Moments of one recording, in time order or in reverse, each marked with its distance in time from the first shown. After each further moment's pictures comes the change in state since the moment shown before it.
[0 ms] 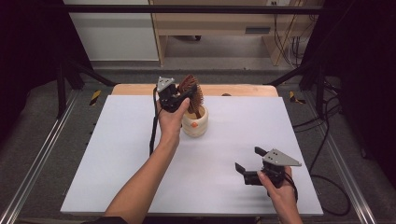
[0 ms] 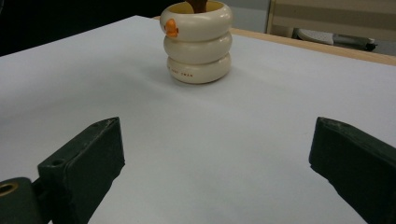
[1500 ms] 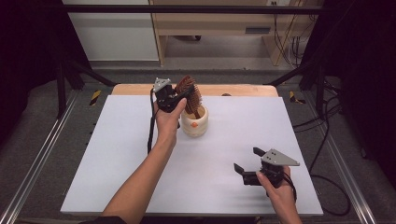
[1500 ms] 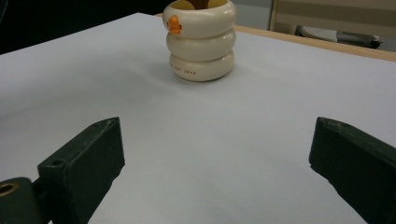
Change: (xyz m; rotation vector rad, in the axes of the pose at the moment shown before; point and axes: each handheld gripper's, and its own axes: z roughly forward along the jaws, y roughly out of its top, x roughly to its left) left arm 0.013 -0.003 0.000 0.007 -0.010 -0.034; right arm 0.001 -0.001 0.003 0.009 0.009 -0.001
